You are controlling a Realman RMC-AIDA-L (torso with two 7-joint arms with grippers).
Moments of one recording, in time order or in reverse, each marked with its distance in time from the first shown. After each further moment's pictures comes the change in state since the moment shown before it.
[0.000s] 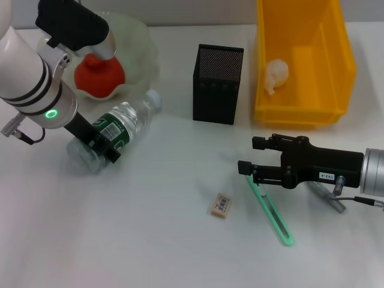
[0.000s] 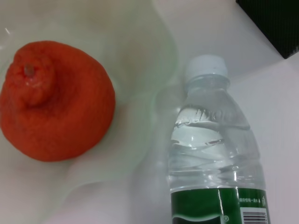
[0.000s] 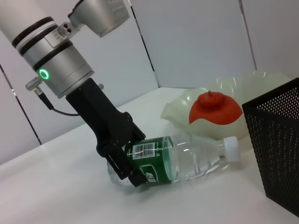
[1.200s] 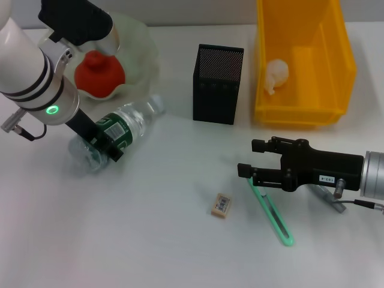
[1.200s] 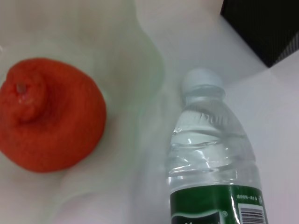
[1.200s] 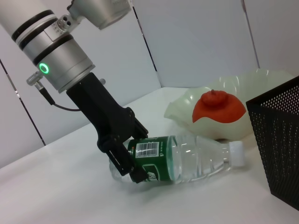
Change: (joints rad) left arm -0.008 0.001 -0.001 0.032 -0.007 0.036 0.005; right arm -0.004 0.000 0.000 0.008 0.000 -0.009 0.000
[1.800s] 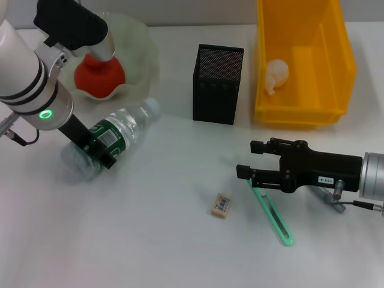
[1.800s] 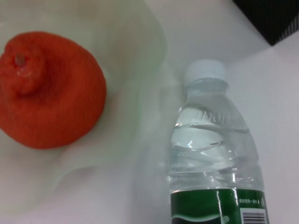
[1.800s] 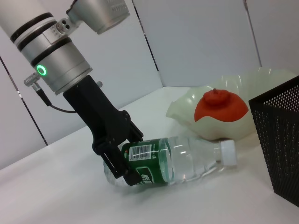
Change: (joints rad) left arm 0.002 0.000 -0.013 0.001 0.021 0.046 0.004; right arm 0.003 0.000 -0.002 0.009 0.000 -0.002 0.000
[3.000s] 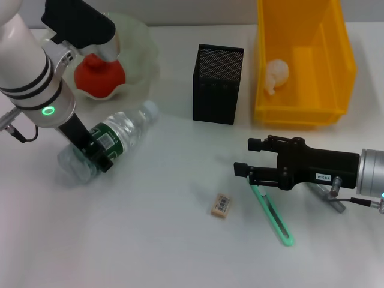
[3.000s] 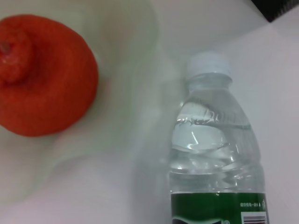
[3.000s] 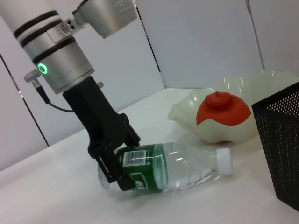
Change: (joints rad) left arm -0.065 0.000 -0.009 -0.060 0.025 0.046 0.000; right arm 0.015 0.000 0.002 0.005 0.000 0.002 0.000
